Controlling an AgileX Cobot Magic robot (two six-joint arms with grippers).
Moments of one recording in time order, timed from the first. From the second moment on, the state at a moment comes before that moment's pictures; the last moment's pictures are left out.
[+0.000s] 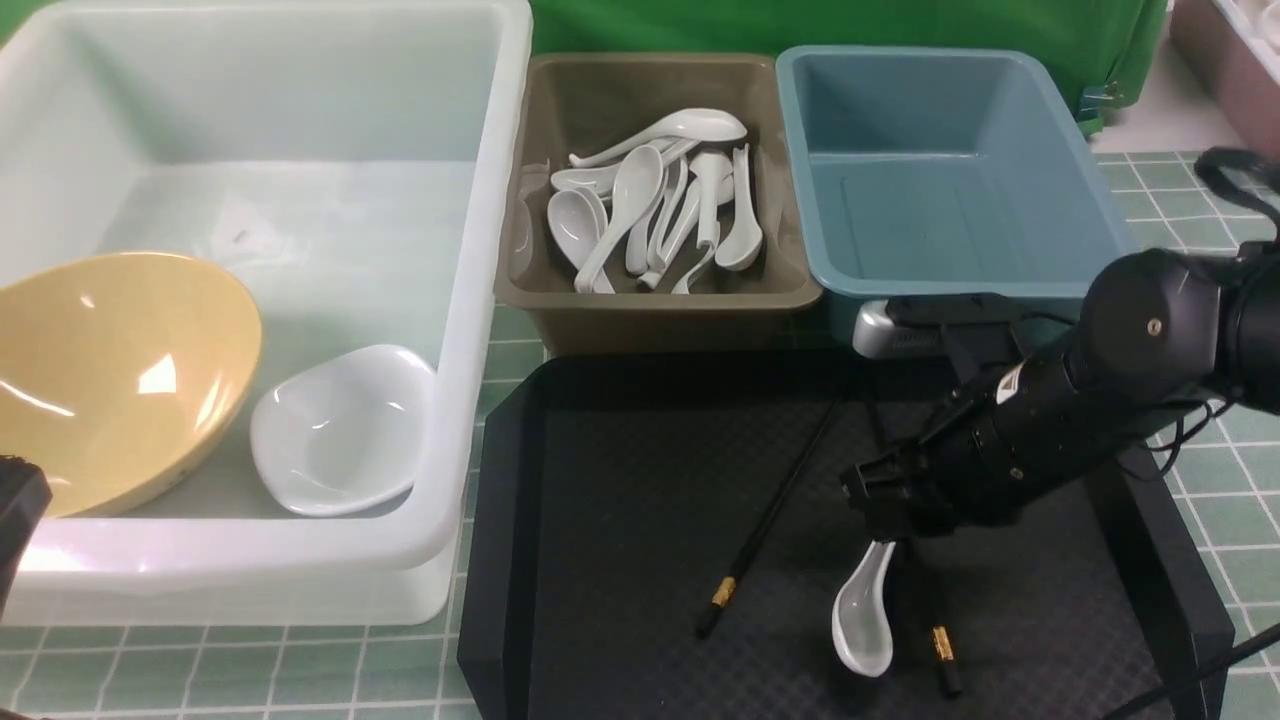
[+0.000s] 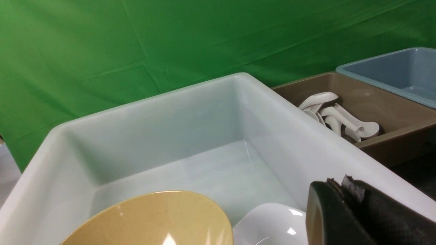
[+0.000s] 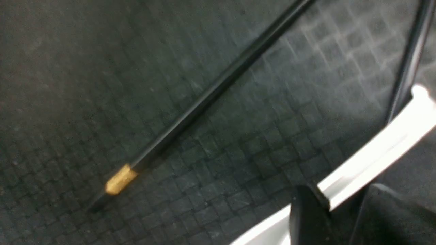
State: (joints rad) right arm 0.40 1.68 -0.98 0.34 0.60 -0.05; left arm -0.34 0.11 -0.25 0.48 0.27 -0.23
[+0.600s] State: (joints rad) right arm 0.49 1.78 -1.00 0.38 0.59 -0.06; left arm -0.34 0.11 -0.25 0.48 0.27 -0.24
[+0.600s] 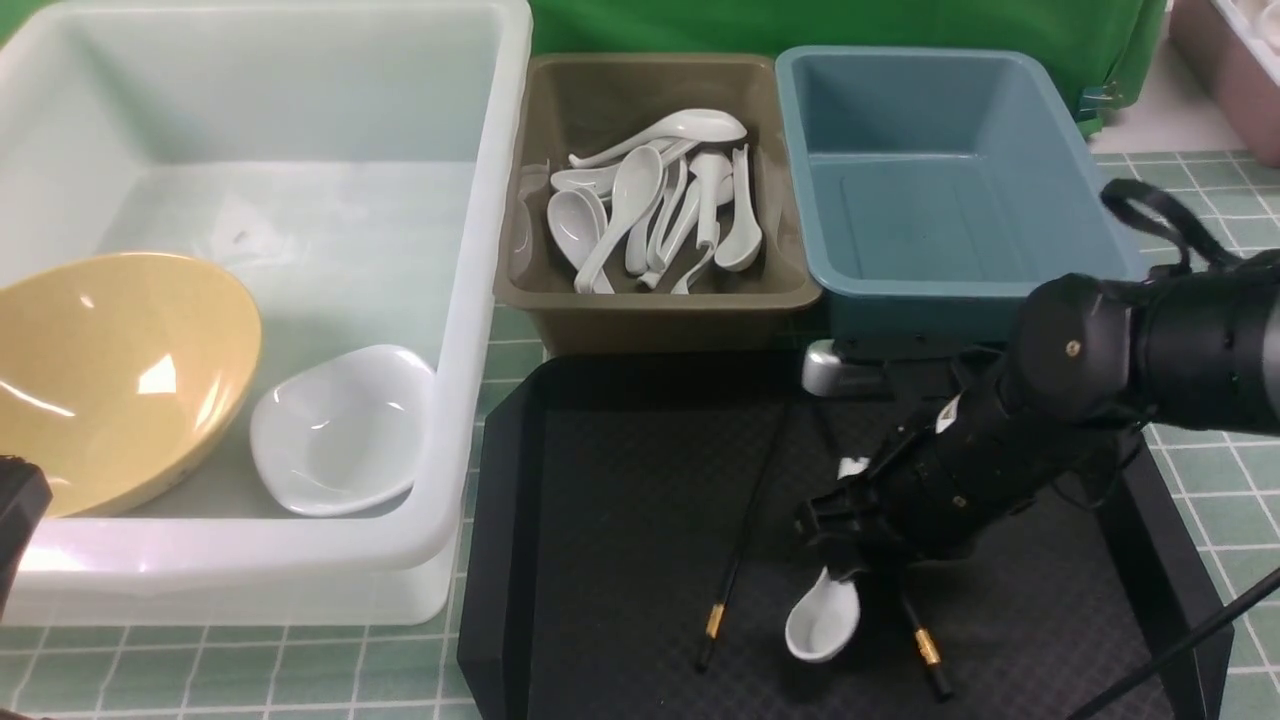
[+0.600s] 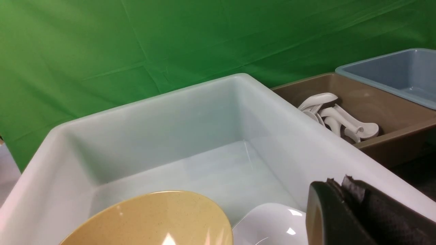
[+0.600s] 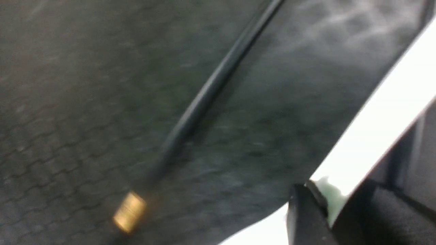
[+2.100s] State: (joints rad) right arm 0.49 2.07 -1.60 0.37 -0.02 -0.58; left arm -0.34 0.11 -0.25 0.48 0.27 -0.24
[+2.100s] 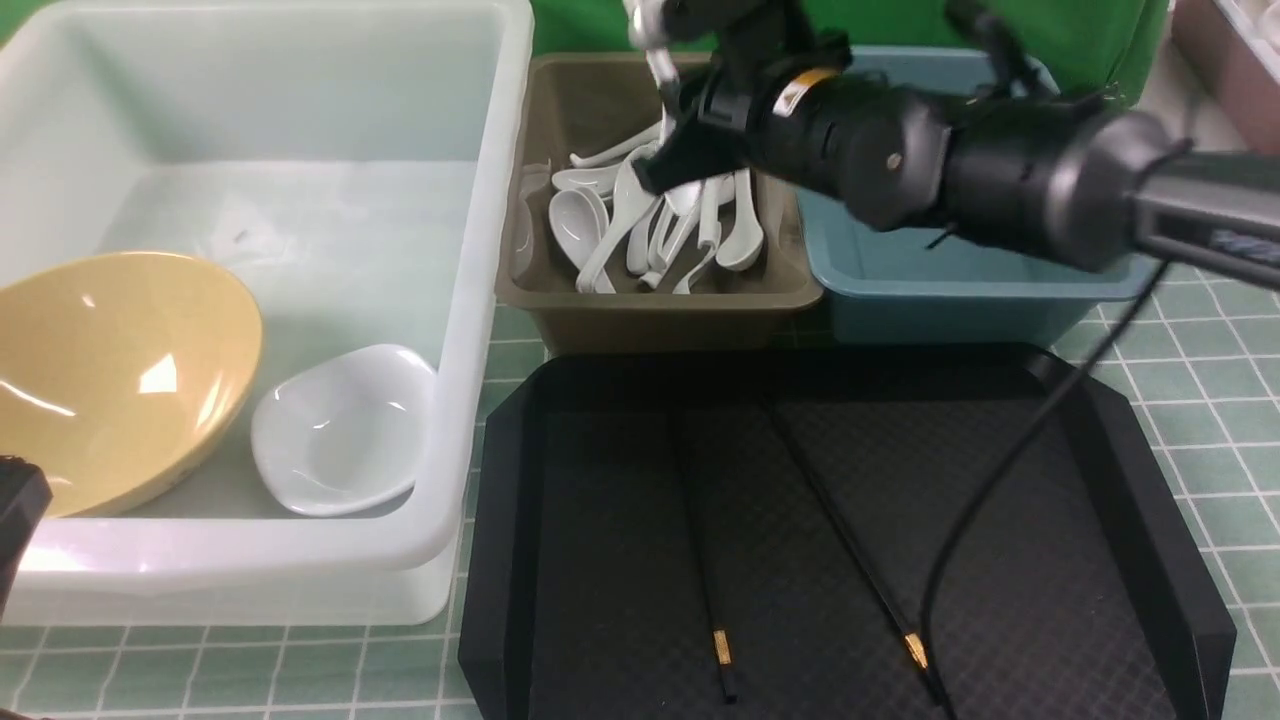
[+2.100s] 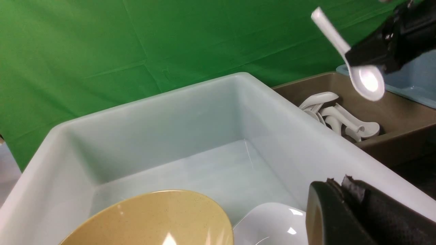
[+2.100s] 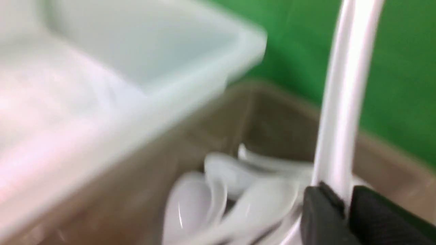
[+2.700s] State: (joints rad) right arm 0.43 1.92 -1.48 0.18 1.14 -0.31; left arm -0.34 0.11 -0.25 0.49 0.25 -0.24
